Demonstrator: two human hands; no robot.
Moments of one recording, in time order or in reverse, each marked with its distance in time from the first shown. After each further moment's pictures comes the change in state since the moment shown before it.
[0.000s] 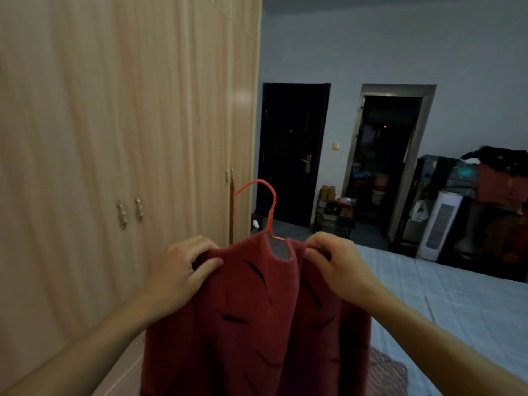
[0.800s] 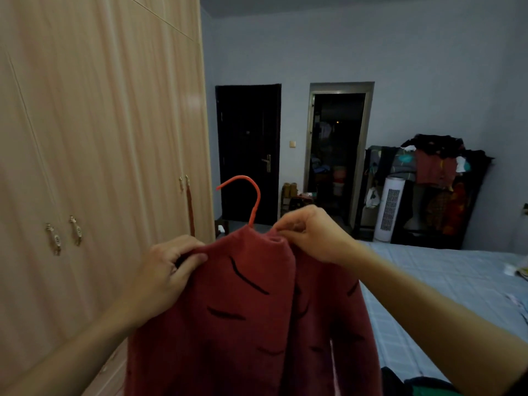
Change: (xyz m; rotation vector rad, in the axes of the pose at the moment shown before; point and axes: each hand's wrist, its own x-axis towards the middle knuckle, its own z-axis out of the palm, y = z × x) left_hand 0.044 0.066 0.061 -0.134 0.047 0.164; right_hand 0.002 0.023 -0.095 0.072 -0.120 0.087
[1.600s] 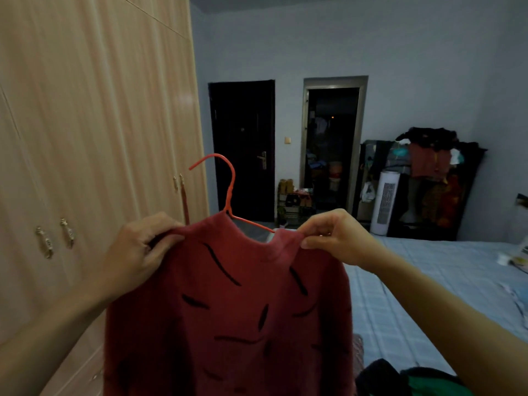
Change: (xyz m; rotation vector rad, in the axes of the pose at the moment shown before) left_hand 0.026 -0.012 -0.025 0.104 -0.017 0.136; right_hand -0.033 0.045 -0.029 0.261 -0.015 0.084
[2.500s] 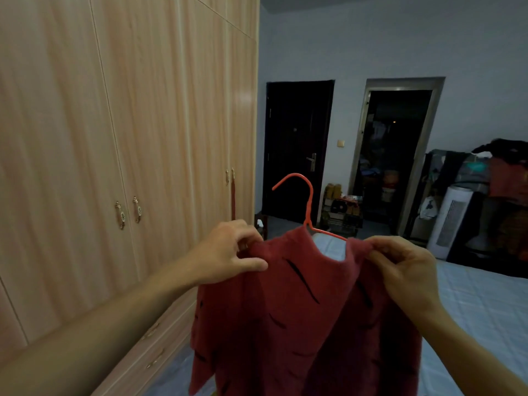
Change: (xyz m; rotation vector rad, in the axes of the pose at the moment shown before) left_hand -0.003 0.008 0.025 0.004 -0.321 -0.274; right_hand -0.018 0.035 0.036 -0.102 0.552 -0.175
